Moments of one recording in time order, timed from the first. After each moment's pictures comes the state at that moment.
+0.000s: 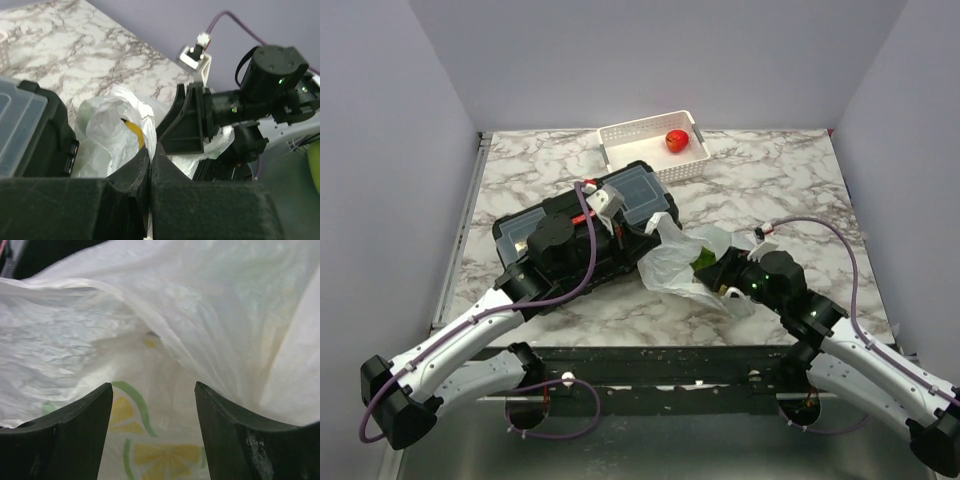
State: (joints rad) left arm -0.78 0.92 0.85 0.07 0.32 -0.39; right arm 0.70 0.67 0.45 -0.23 0.06 0.82
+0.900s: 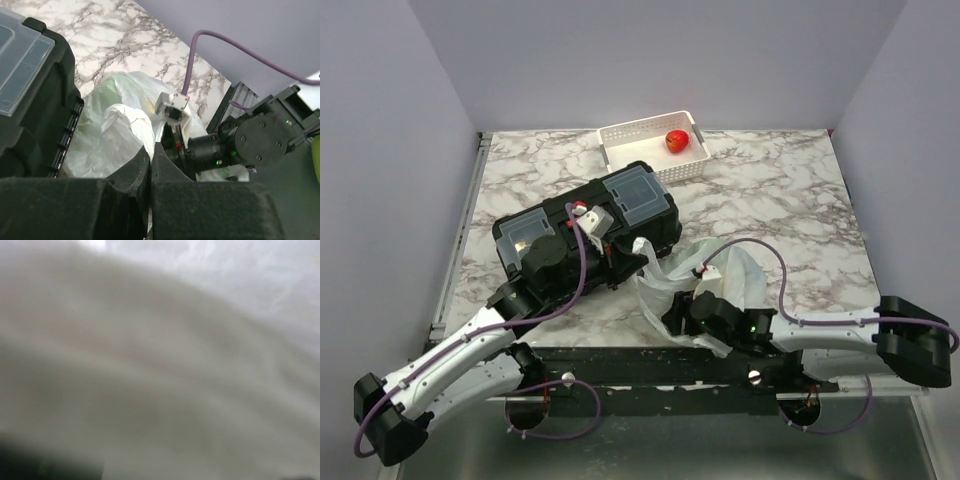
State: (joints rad) left arm -0.79 0.81 0.68 0.02 0.29 -0.43; right arm 1.21 1.21 0.37 0.15 0.37 0.85
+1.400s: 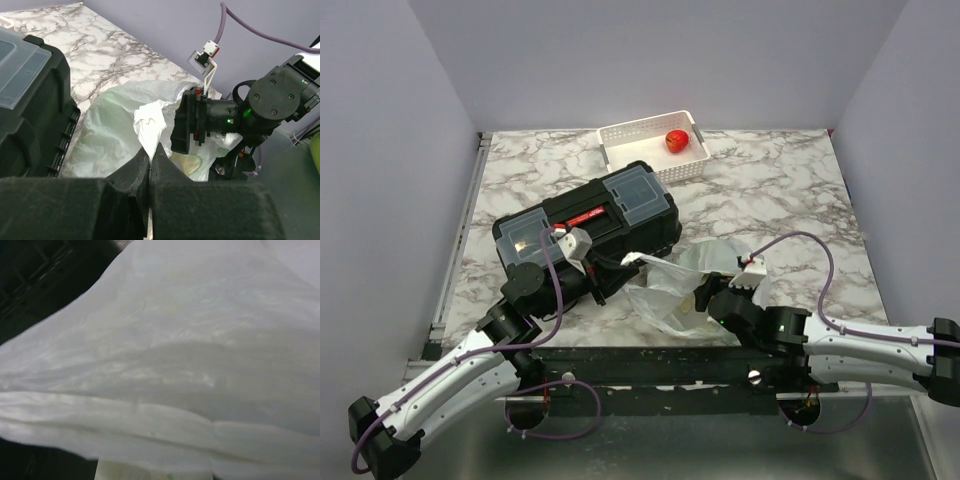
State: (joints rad) left arm -0.79 0.56 0.47 0.17 0.30 -0.40; right arm 1.21 0.87 0.43 -0.27 0.78 0.99
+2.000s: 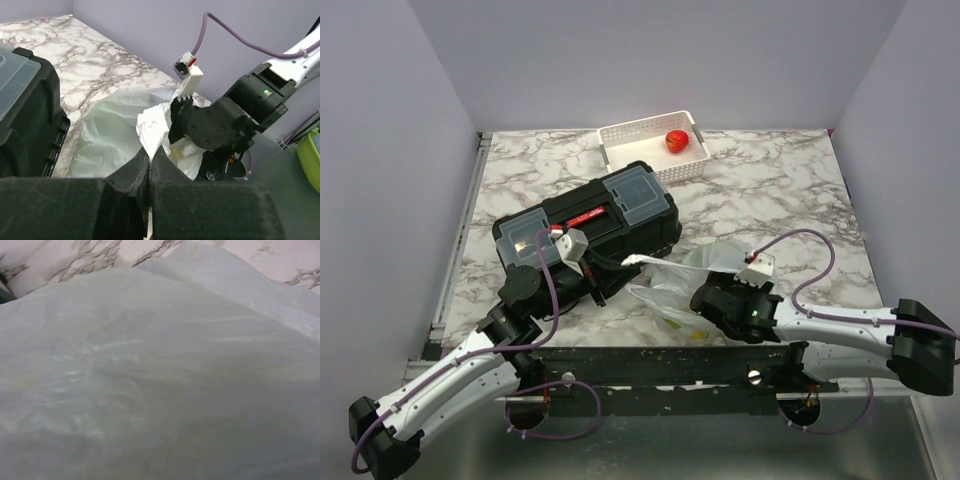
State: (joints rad) left arm -0.79 0.55 0.45 0.25 0.31 -0.44; right arm 1.16 1.10 0.52 -0.54 1.06 1.31
